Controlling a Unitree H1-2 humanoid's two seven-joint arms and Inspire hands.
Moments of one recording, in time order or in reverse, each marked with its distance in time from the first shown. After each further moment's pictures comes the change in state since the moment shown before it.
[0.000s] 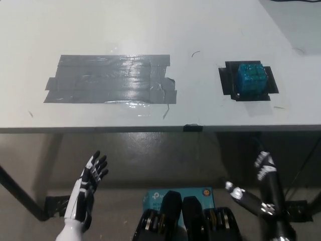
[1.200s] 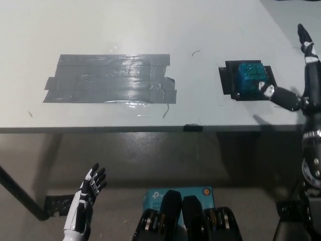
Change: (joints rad) left_arm 0.019 0.002 -0.002 0.052 0.003 -0.031 0.001; right_arm -0.528 -0.127 -0.135 -0.015 -0.255 0.506 -0.023
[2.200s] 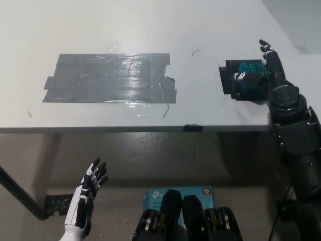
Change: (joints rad) left_arm -0.022 0.003 -0.001 0.000 0.005 -0.009 0.000; right_arm -0.399 0.000 -0.013 0.789 0.058 0.141 -0.015
